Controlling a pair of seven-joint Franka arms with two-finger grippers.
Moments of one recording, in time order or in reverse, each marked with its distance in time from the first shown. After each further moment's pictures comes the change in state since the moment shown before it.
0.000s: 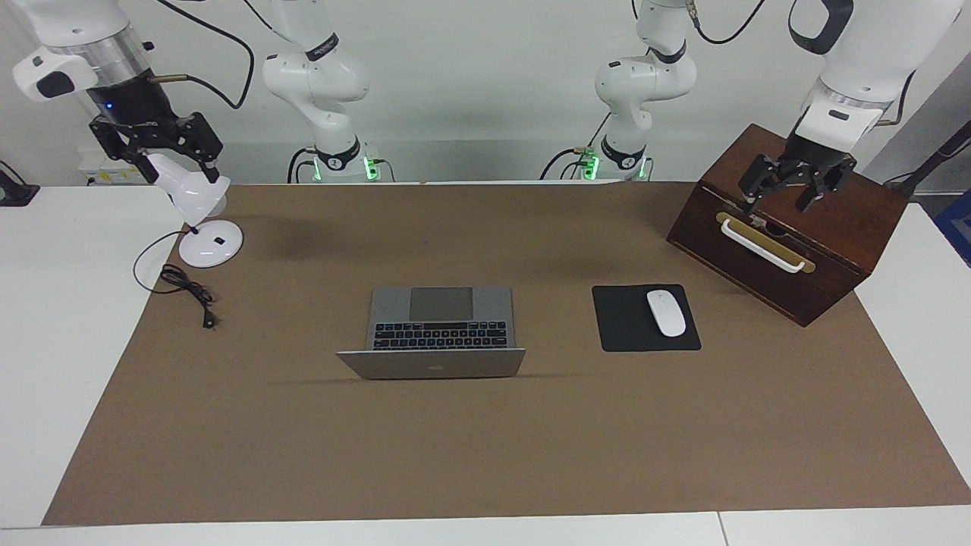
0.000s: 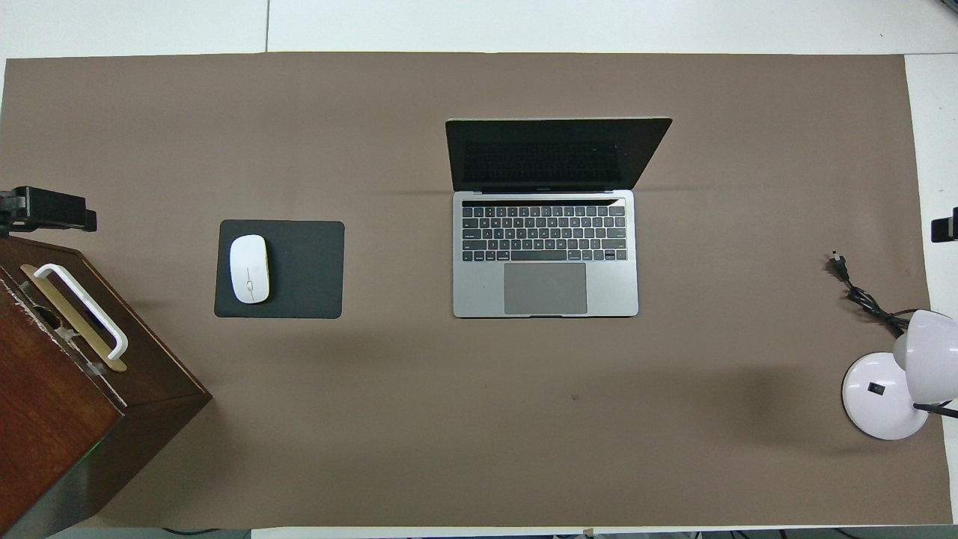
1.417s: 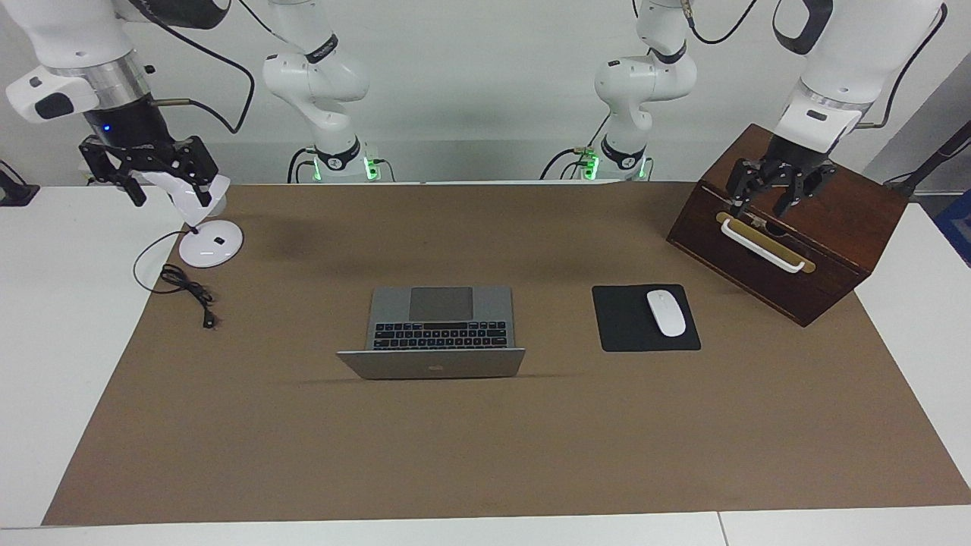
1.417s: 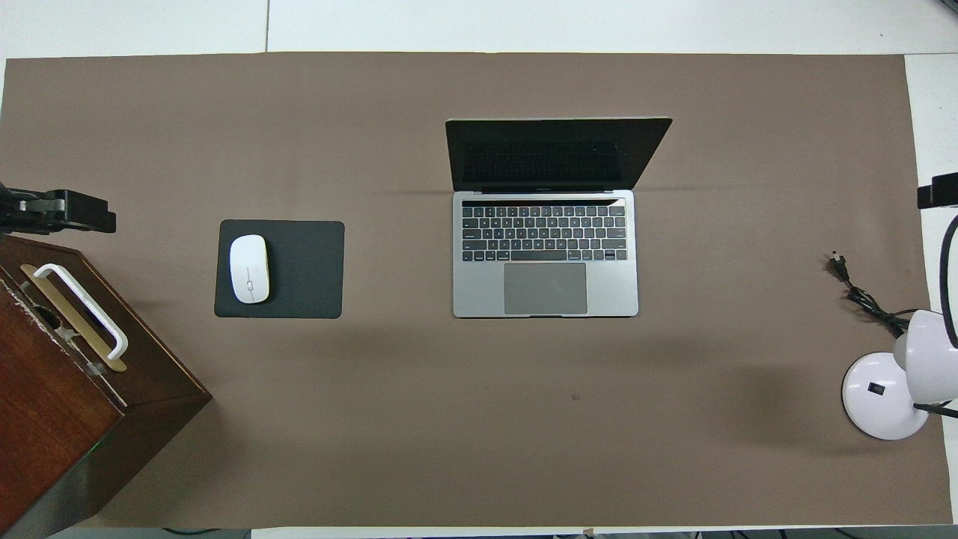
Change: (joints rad) left arm -0.046 0.000 0.005 -0.002 0.000 0.019 -0.003; right arm 0.009 0.069 0.019 0.032 -0.060 0.101 -0.036
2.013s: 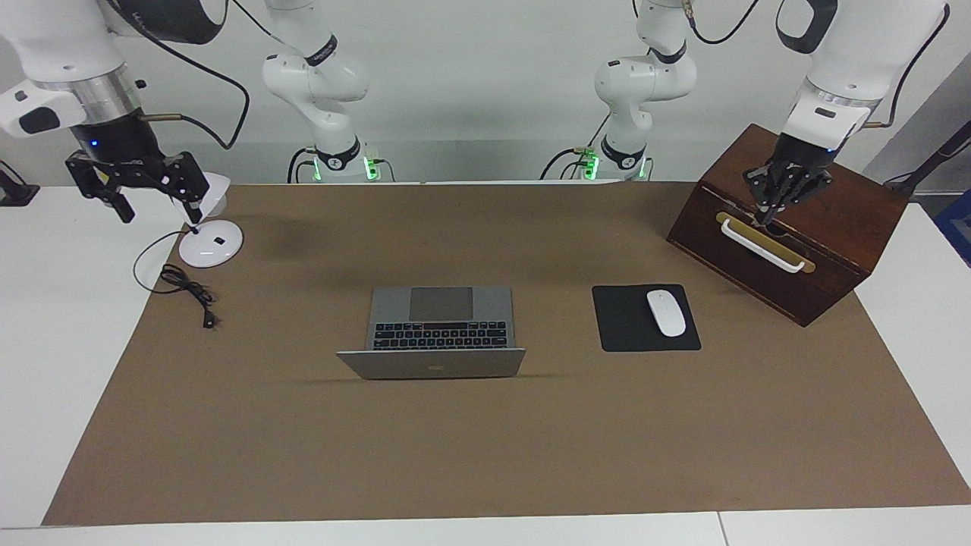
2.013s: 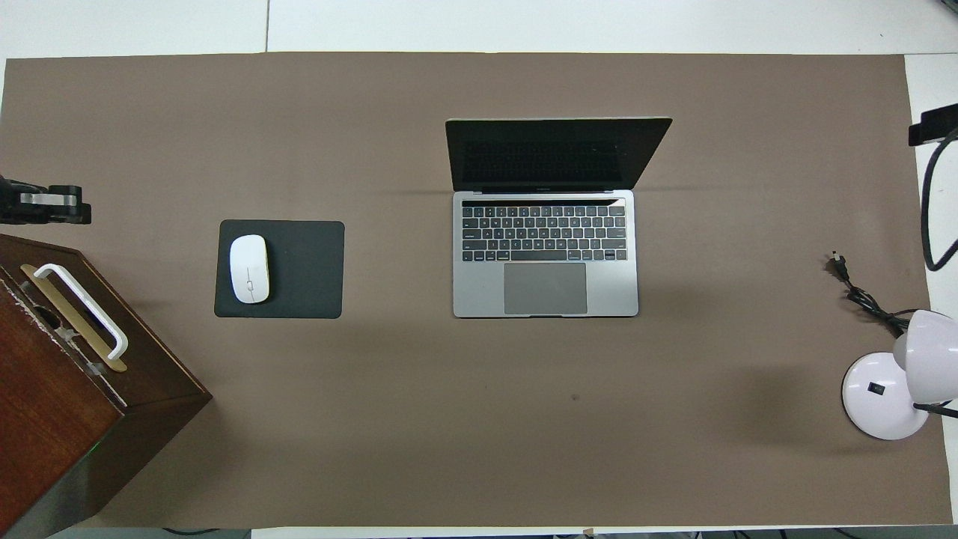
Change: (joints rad) left arm -0.010 0.000 -0.005 -0.010 -0.001 0.031 0.021; right arm 0.000 0.182 0.000 0.175 -0.007 0.074 -0.001
